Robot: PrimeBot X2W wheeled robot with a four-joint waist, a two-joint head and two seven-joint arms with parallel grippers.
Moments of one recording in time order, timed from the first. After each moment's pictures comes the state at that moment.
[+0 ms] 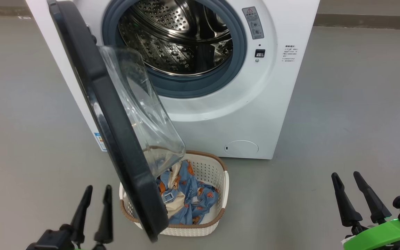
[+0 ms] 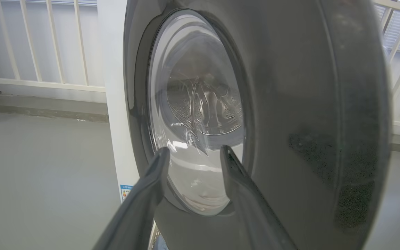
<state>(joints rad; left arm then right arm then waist) 0.02 0.04 -0.12 0.09 -0.24 -0.07 -0.25 -0.02 -0.28 0.08 0.18 0.58 0.12 -0.25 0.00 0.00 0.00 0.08</state>
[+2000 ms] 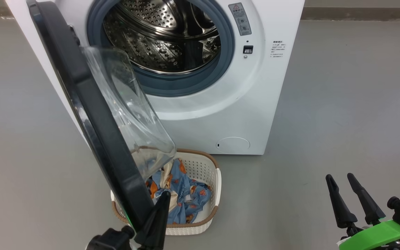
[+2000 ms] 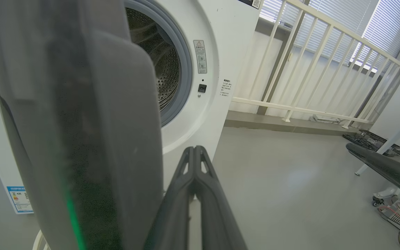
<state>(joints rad) -0.01 0.05 -0.45 0.07 -0.36 -0.04 -0.26 -0.03 -0.28 0.12 0.19 0.61 0.12 -0.25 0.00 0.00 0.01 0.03</state>
